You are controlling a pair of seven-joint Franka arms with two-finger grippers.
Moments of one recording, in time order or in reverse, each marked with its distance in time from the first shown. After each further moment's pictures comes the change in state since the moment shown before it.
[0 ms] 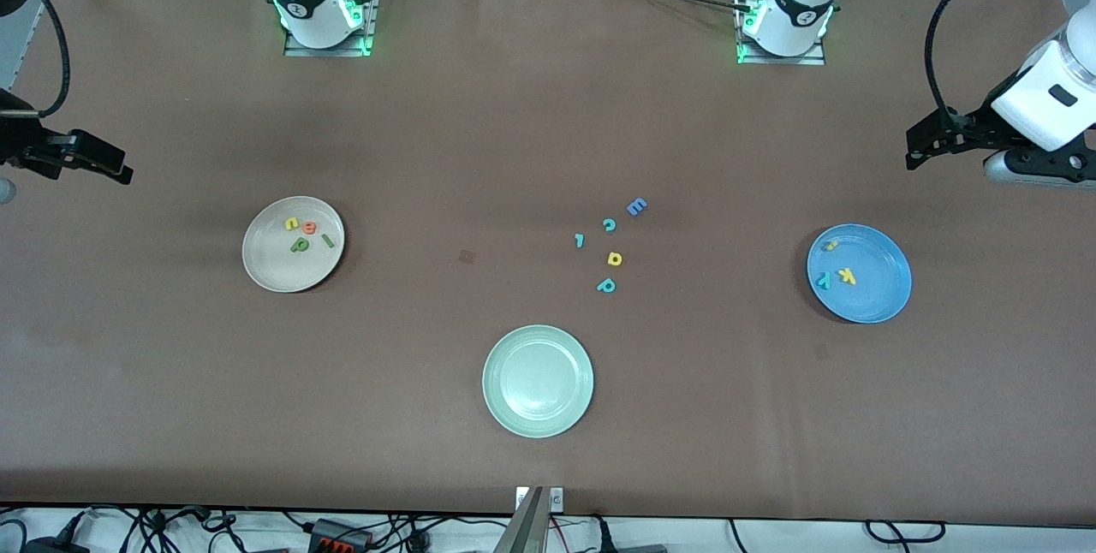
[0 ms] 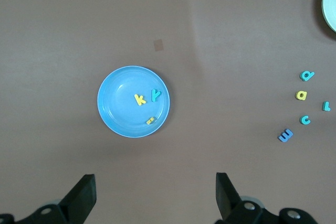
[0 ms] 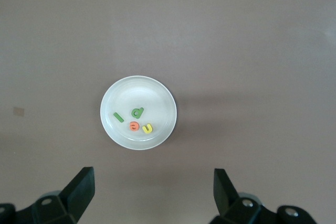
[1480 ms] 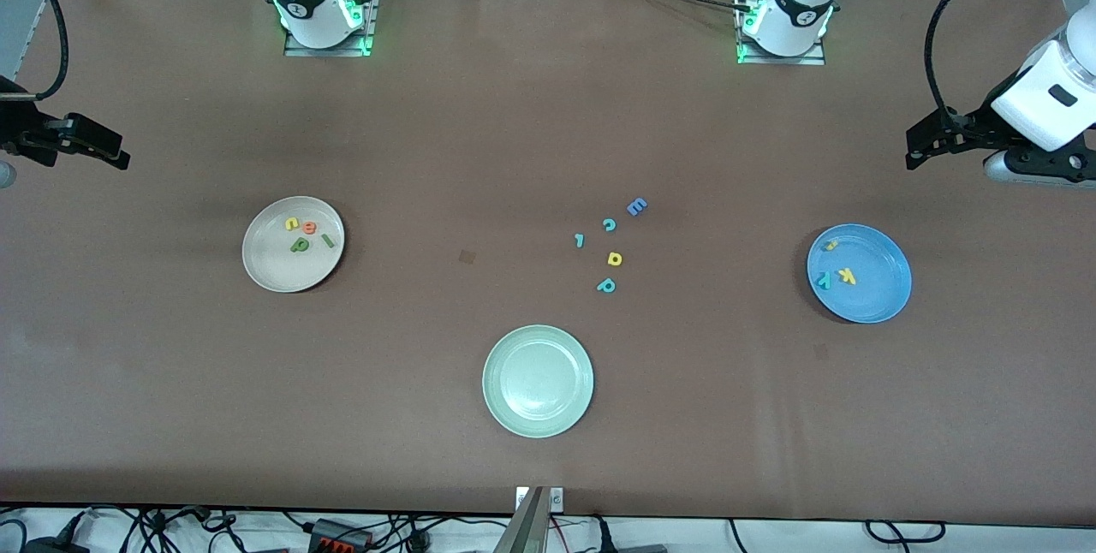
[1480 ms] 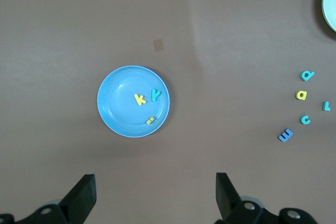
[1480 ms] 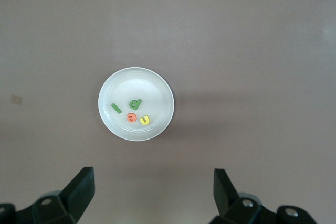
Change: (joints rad) left arm 0.000 0.000 0.000 0.000 0.000 -0.001 0.000; right arm -0.001 -0.020 -0.009 -0.005 -0.004 -0.025 -0.034
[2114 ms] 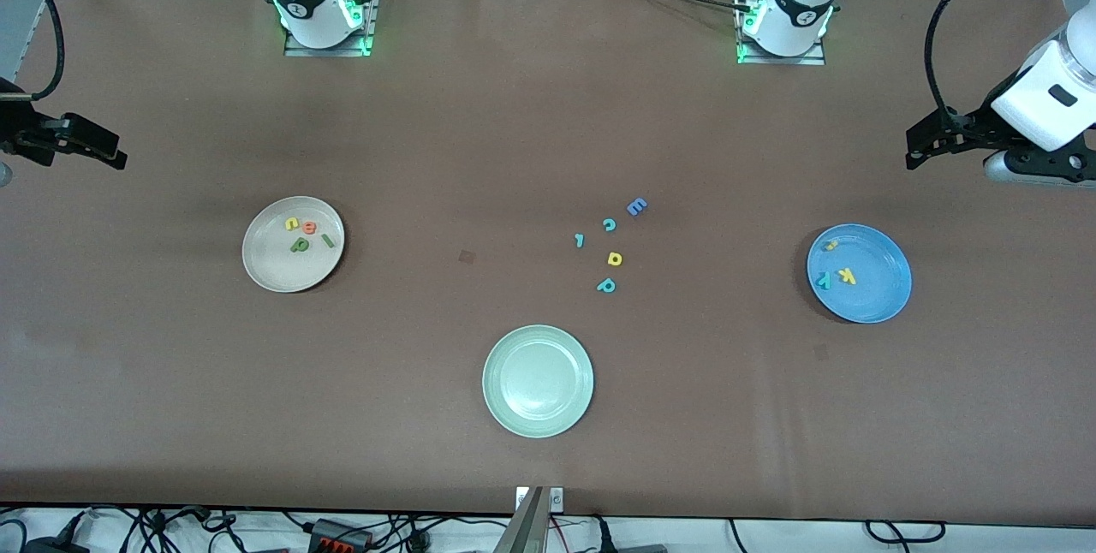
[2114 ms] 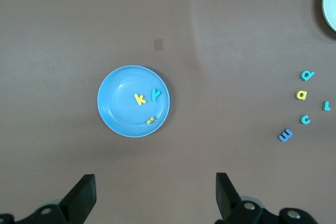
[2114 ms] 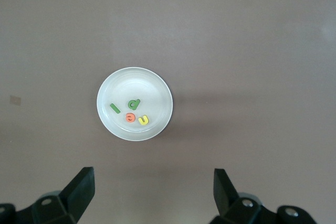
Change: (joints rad) left arm 0.000 0.000 0.000 0.000 0.000 -0.001 0.000; right arm -0.004 0.000 -0.002 0.000 0.000 -0.001 0.000
